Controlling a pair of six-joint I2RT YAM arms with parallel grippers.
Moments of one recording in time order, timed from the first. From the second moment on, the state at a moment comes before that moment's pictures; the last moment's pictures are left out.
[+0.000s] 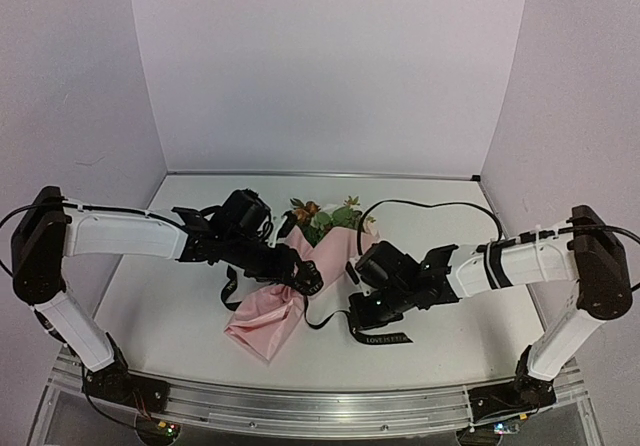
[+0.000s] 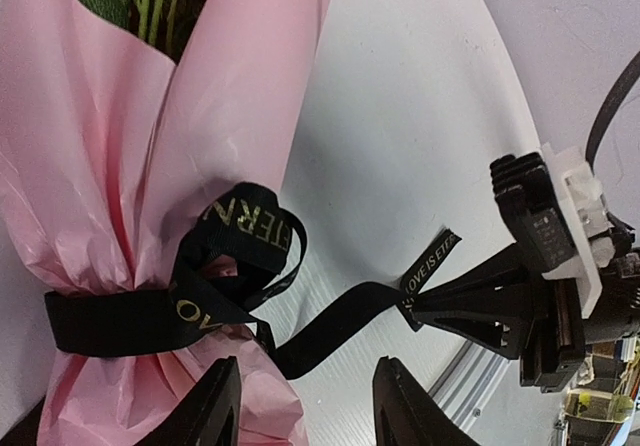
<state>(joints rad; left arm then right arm) -0.87 1.61 1.03 -0.21 0.31 -0.59 1.05 1.65 0.94 -0.34 -0.03 0.70</state>
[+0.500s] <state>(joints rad) -0.89 1.73 1.08 -0.15 0.30 -0.69 1.05 1.65 0.88 -0.24 -0.03 0.74</state>
